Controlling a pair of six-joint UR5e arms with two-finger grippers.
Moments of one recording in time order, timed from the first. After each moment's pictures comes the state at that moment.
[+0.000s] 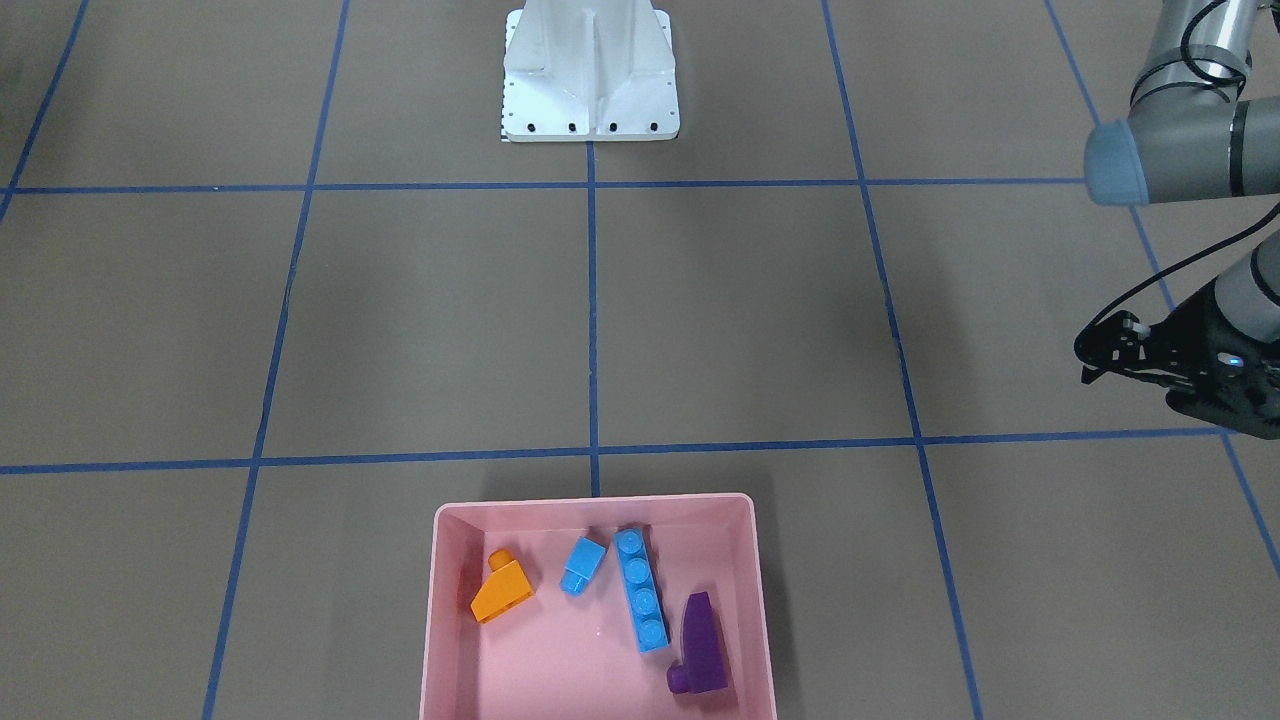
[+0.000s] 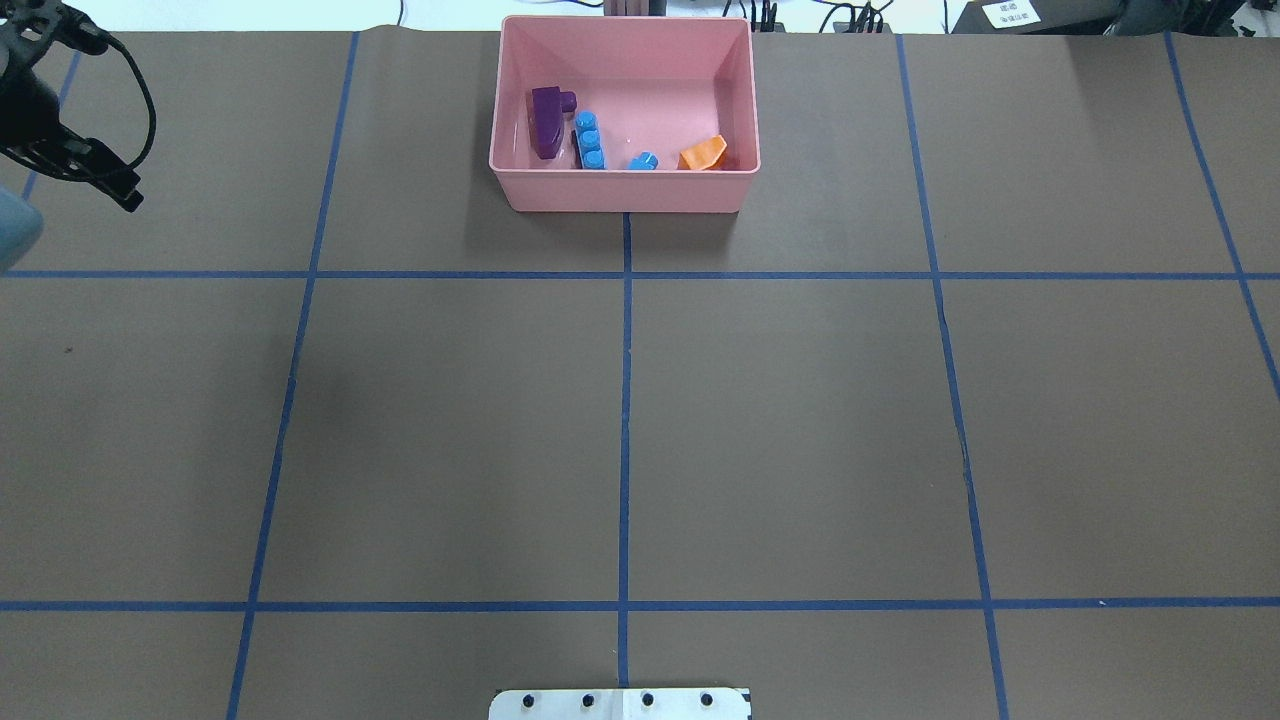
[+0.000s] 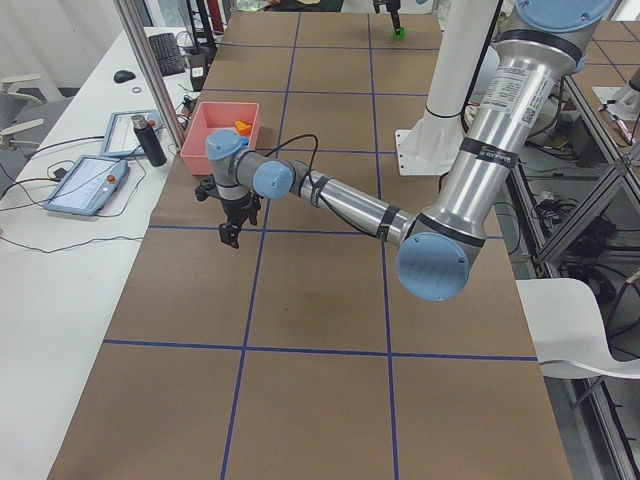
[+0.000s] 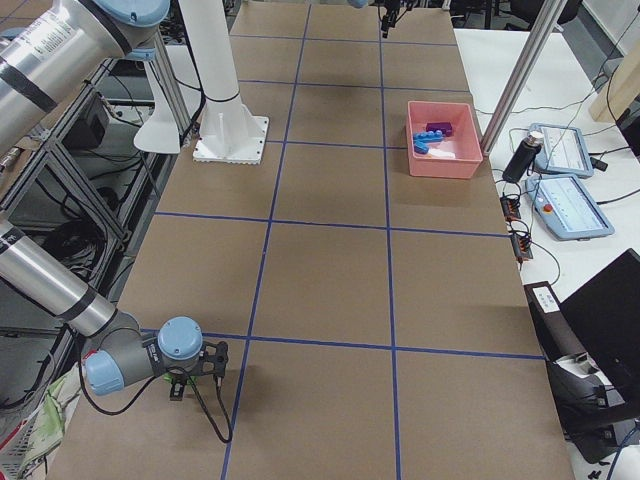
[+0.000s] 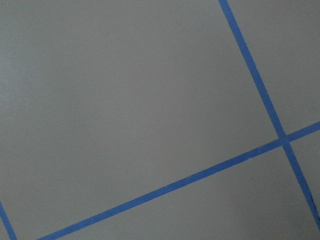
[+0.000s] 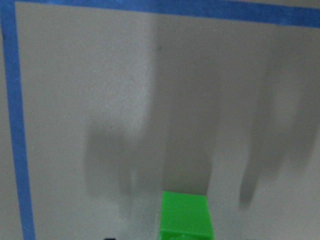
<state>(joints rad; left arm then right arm) -1.18 -1.93 -1.59 -1.55 -2.22 -0.10 0.97 -2.29 1.42 -0.50 2.37 0.49</state>
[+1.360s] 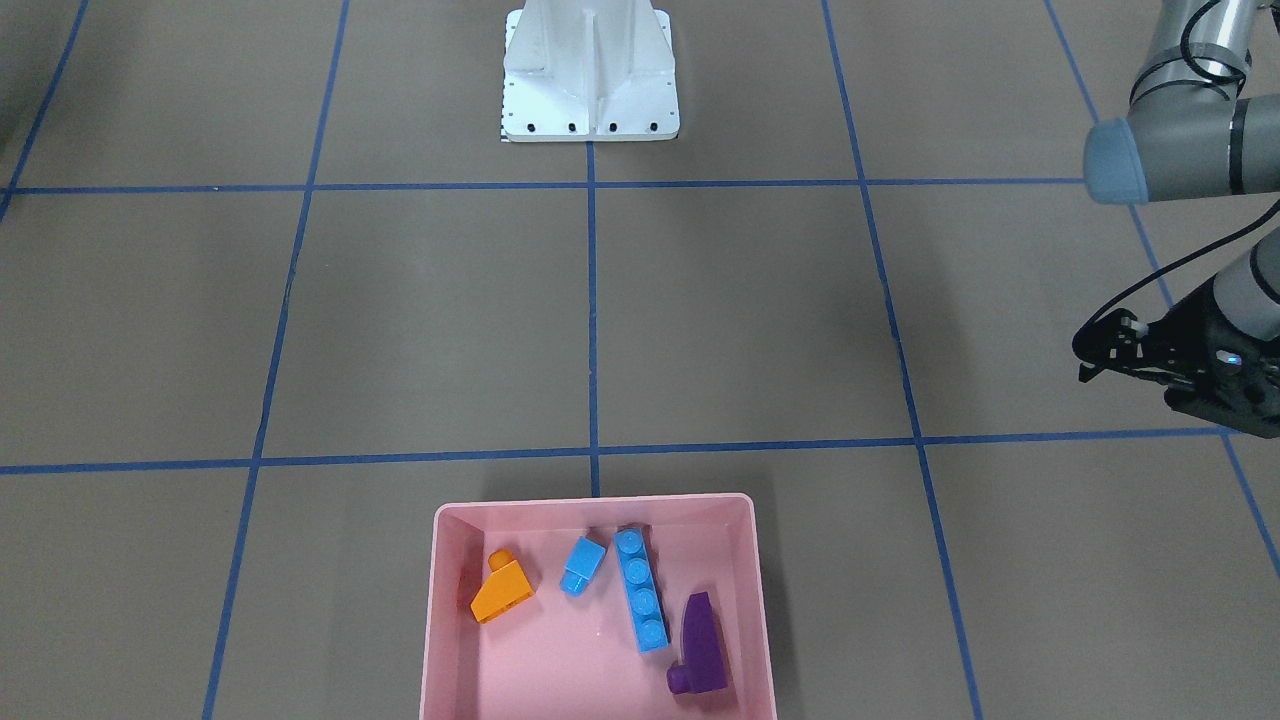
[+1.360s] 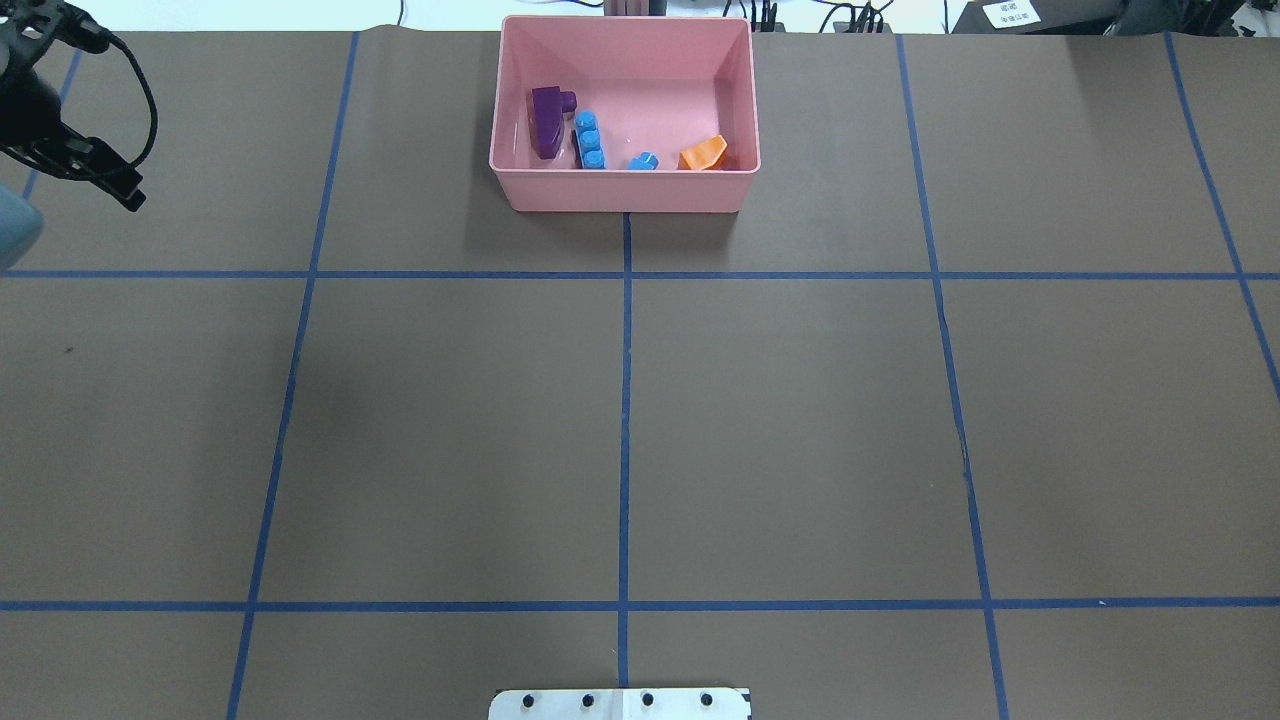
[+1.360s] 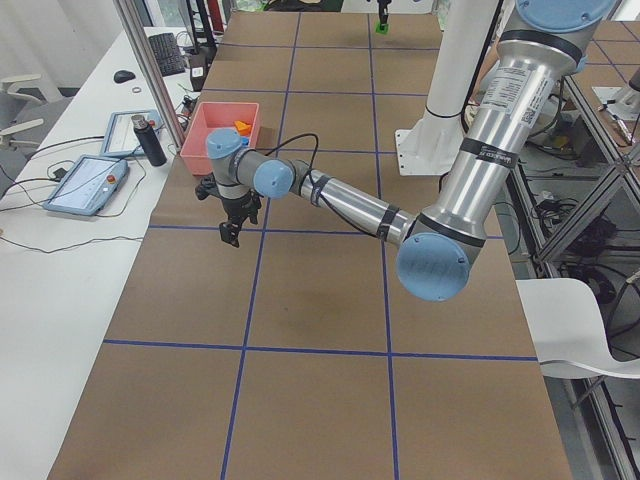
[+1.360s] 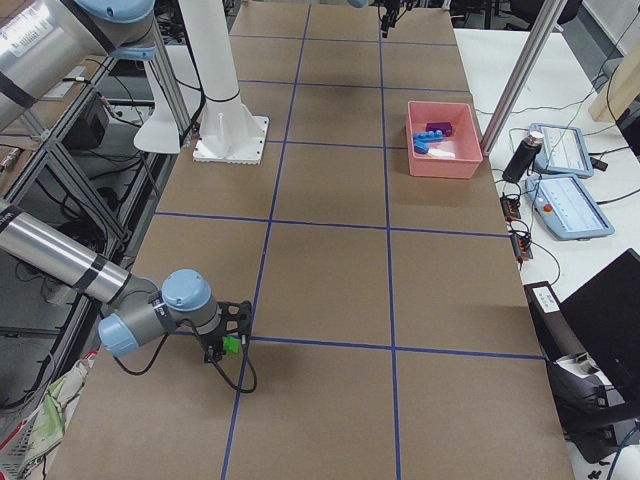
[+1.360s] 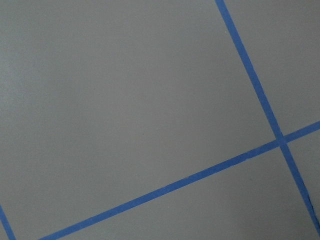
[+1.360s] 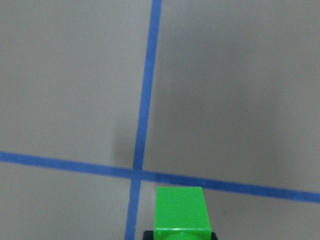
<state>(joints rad) -1.18 -1.93 -1.60 -1.54 -2.23 -0.10 1.18 -2.27 1.70 -0.53 2.25 0.50</state>
